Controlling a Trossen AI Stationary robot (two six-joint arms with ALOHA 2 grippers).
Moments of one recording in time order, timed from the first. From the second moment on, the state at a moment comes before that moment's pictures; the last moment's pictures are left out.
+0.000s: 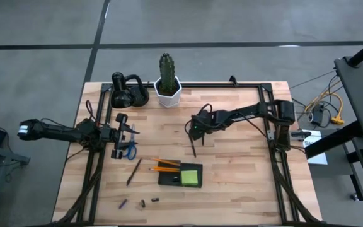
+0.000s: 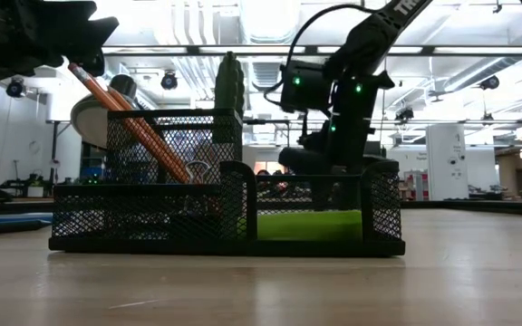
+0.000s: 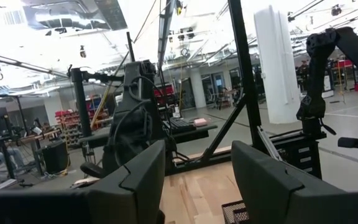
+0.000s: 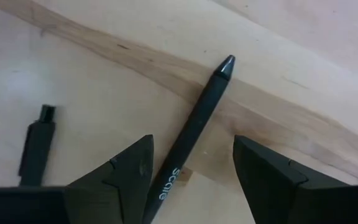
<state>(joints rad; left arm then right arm) -0.06 0.36 0.01 0.60 0.10 0.16 -0.14 1.92 1.15 -0.57 0.26 0.97</state>
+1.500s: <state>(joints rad) -0.06 0.37 0.01 0.60 0.10 0.16 -0.16 1.91 1.15 -0.62 0.15 0.81</state>
